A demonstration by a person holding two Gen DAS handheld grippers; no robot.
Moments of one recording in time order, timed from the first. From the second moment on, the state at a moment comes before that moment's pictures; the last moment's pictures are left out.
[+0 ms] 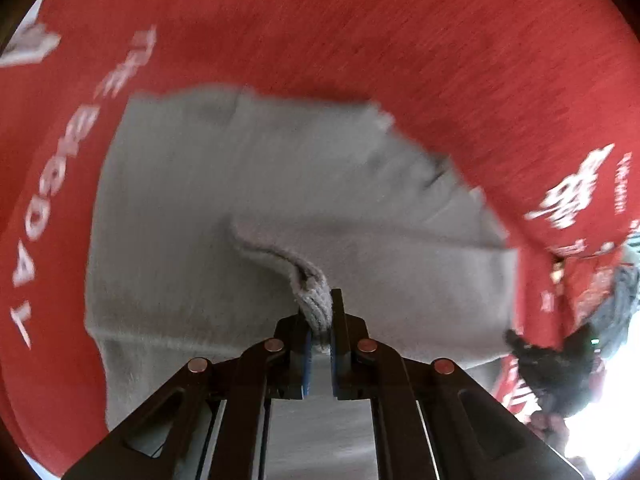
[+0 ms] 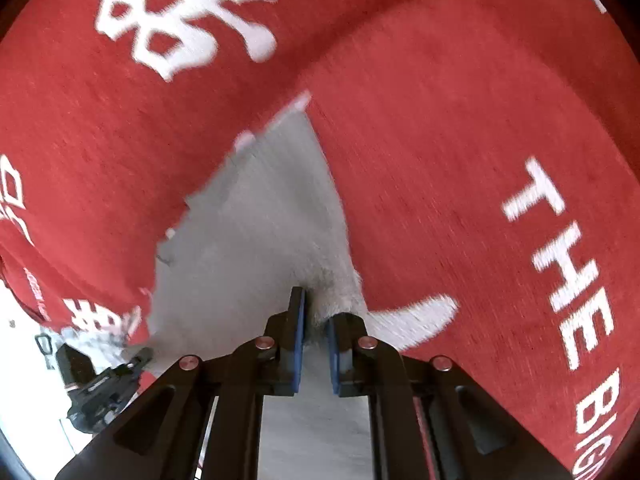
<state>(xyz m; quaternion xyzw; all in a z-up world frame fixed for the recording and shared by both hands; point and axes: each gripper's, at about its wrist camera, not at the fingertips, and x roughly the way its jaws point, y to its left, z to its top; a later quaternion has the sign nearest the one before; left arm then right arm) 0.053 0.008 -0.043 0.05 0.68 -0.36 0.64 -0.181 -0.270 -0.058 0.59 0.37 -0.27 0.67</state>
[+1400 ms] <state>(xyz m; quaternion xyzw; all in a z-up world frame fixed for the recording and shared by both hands) 0.060 0.035 0.001 0.15 0.60 -0.30 0.73 -0.161 -0.303 -0.012 0.46 0.46 -0.30 0.70</state>
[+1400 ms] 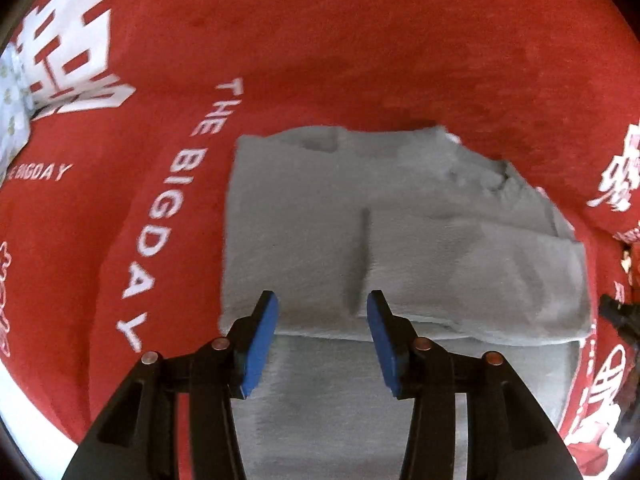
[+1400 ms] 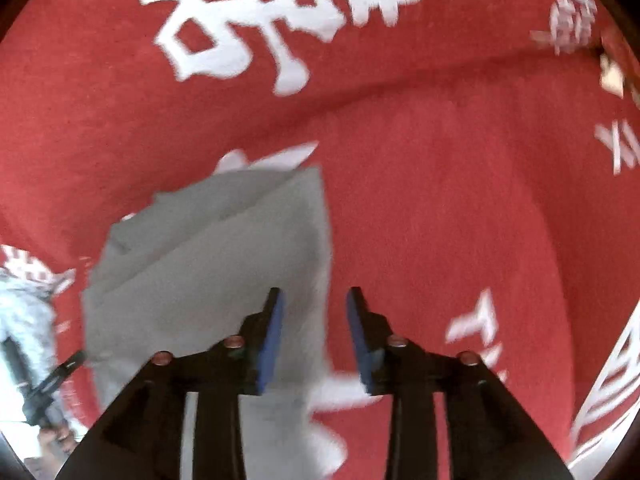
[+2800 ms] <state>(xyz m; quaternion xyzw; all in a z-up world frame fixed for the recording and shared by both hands) 0.016 -0.031 -0.027 0.24 0.59 -0.32 0.70 -0.140 -0.266 -0.030 0.41 0.52 -0.29 0.69</state>
